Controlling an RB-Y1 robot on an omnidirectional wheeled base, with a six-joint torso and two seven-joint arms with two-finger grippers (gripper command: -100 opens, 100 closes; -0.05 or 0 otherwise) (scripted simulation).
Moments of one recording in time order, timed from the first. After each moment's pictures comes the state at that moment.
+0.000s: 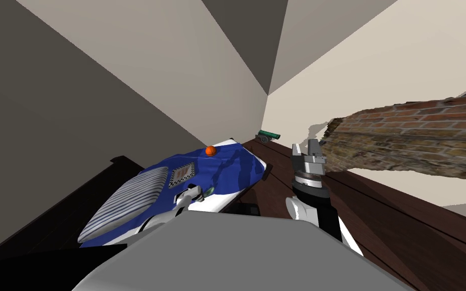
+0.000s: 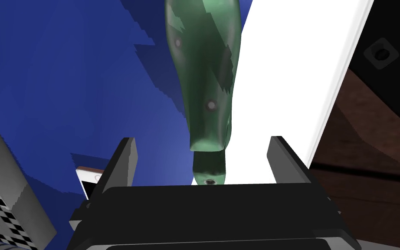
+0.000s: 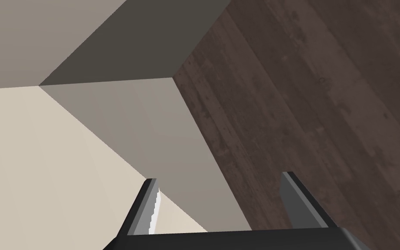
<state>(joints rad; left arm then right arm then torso) -0.21 0.28 0.36 -0.56 0.23 0.61 0.14 0.52 -0.03 -0.01 -2.31 0.01 -0.56 0.08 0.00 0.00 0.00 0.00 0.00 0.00</state>
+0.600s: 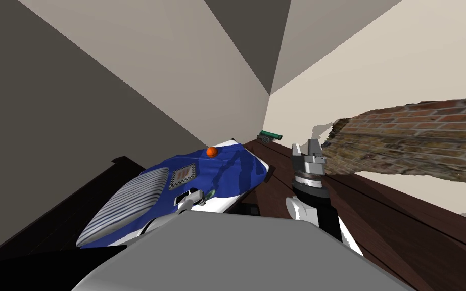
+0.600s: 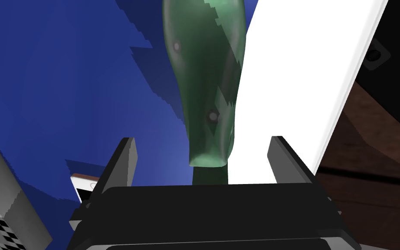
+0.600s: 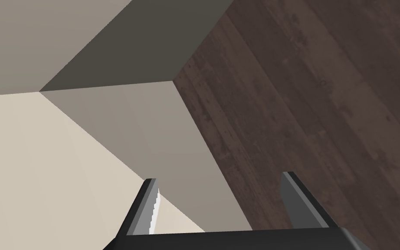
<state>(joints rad) -0.19 0.24 0.34 -0.51 0.22 0.52 0.14 0.52 -0.03 -0.01 -2.31 0.01 -0.56 0.08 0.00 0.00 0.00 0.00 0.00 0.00</state>
